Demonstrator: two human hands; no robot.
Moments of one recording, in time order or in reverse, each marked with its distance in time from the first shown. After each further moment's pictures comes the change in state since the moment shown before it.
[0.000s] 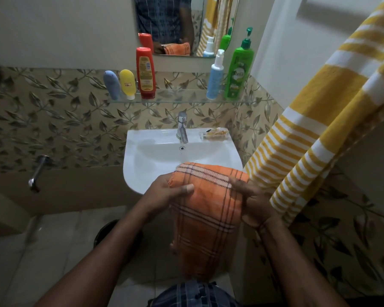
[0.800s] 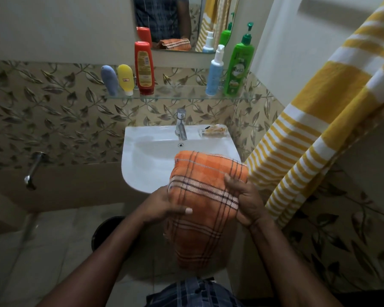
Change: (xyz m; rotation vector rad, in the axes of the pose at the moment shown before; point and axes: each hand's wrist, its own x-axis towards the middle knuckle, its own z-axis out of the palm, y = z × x) left_hand -0.007 -0.033 -0.014 0.160 -0.169 -0.076; right_hand 0.015 0.024 -0.003 -0.033 0.200 -0.102
